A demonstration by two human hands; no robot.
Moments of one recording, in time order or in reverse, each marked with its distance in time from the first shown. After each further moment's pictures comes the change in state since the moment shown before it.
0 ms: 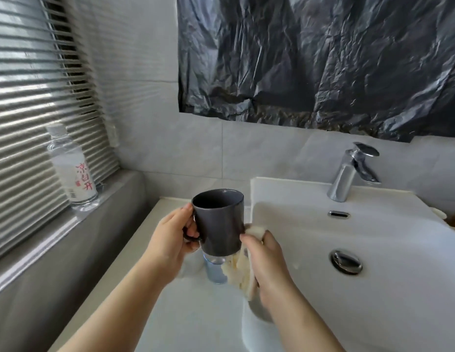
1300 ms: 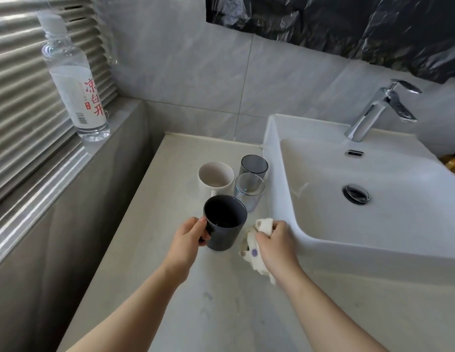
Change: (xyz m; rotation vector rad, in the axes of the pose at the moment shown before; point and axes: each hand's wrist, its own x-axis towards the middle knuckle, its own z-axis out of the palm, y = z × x) left_hand -0.019 -0.119 -0.125 0.230 -0.053 -0.198; right_hand -0.044 0.094 0.057 -0.562 0.258 0.124
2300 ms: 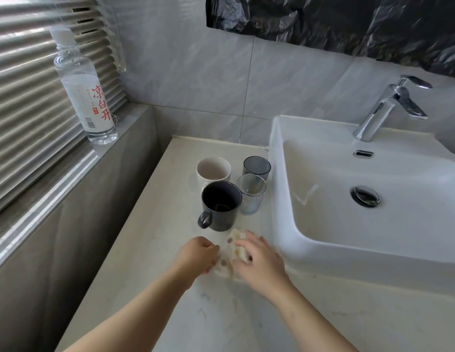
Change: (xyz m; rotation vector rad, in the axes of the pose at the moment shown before) left_hand -0.002 -0.016 0.014 0.522 -0.040 -0.275; right_hand 0.017 0.051 0.015 -0.523 -0.315 -0.296
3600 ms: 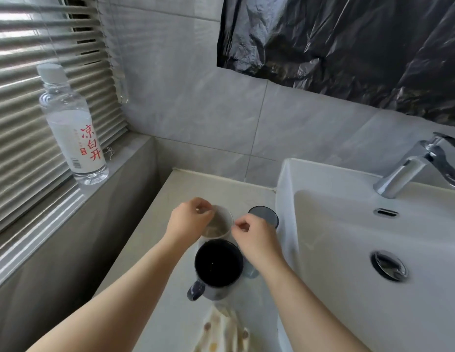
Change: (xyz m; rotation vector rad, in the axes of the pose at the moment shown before) left_hand 0.091 0.129 -0.063 0.058 0.358 0.345; right_hand 0.127 -0.078 -0.089 0.162 0.243 -0.034
